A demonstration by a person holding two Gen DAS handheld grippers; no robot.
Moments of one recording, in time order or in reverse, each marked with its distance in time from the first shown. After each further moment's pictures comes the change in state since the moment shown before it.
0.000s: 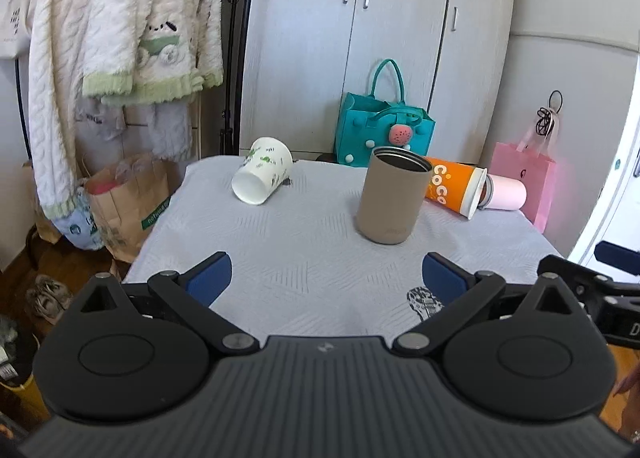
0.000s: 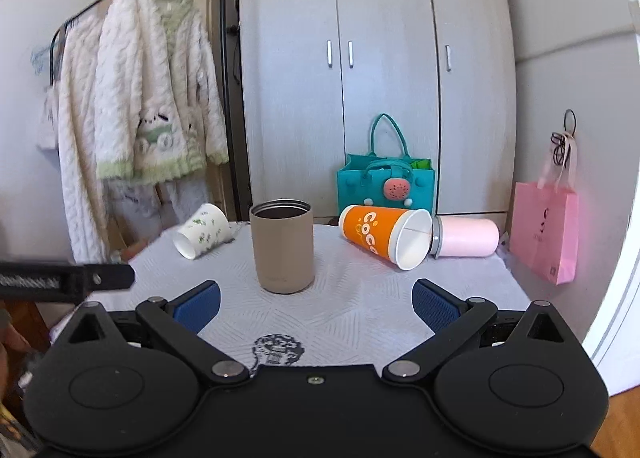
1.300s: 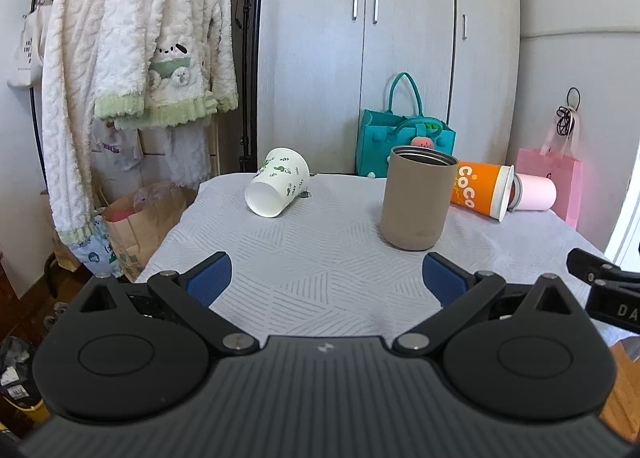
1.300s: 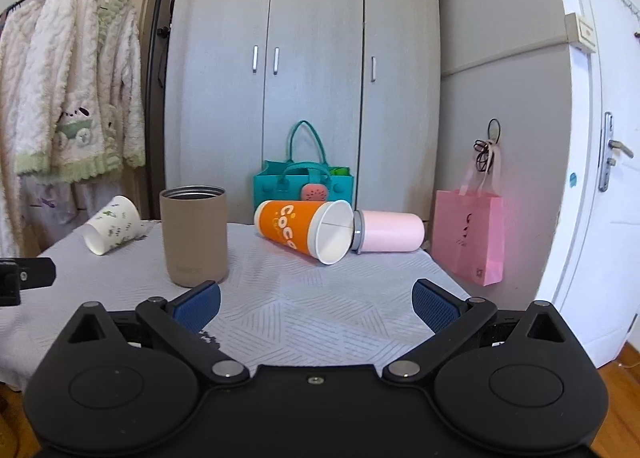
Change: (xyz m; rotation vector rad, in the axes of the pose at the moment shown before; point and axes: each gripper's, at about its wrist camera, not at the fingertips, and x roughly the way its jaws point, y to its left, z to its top) left arm 0.027 -0.005 -0.025 0.059 -0.096 0.081; right arm 0.031 0.000 -0.034 -0.021 -0.064 -0.292
